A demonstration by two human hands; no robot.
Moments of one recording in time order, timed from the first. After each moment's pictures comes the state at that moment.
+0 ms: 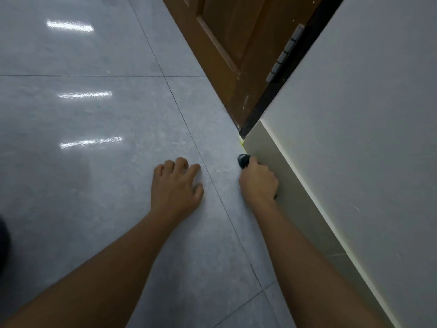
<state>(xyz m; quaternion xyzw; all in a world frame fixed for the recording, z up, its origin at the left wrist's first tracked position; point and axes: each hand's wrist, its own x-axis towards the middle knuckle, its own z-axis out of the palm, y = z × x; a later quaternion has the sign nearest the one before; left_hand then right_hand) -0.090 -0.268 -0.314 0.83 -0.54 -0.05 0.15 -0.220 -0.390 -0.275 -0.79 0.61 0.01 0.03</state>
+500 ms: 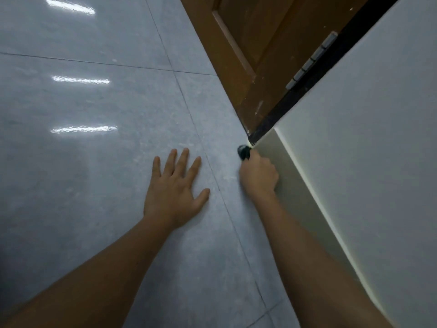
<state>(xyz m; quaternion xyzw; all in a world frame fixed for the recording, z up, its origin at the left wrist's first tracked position) -0.079 -0.270 -0.331 0.83 -0.54 -0.08 0.13 -0.186 -0.417 -0.276 -0.80 0.60 0.00 0.02</state>
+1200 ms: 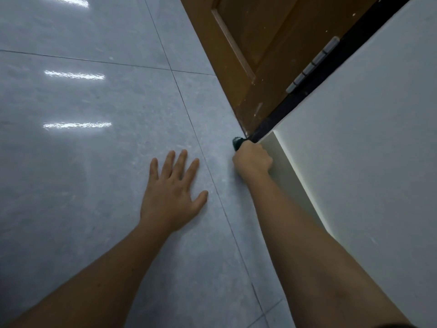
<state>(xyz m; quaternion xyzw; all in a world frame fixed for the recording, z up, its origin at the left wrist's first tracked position) -0.076 -0.270 -0.332 0.83 -0.53 -0.08 0.14 -0.145 -0.434 -0.262 -0.79 0.61 0.08 0.00</state>
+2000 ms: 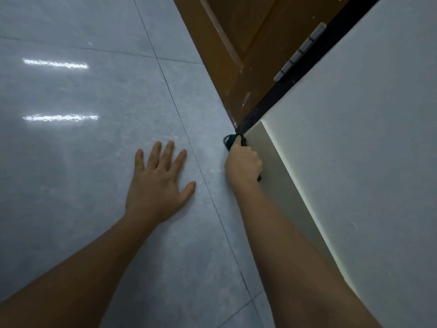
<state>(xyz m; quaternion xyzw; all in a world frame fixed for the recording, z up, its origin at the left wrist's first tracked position) -0.074 -0.271 -0.334 0.83 -0.54 -0.07 0.14 -0.170 -0.418 -0.273 -0.81 0.57 0.10 -0.08</state>
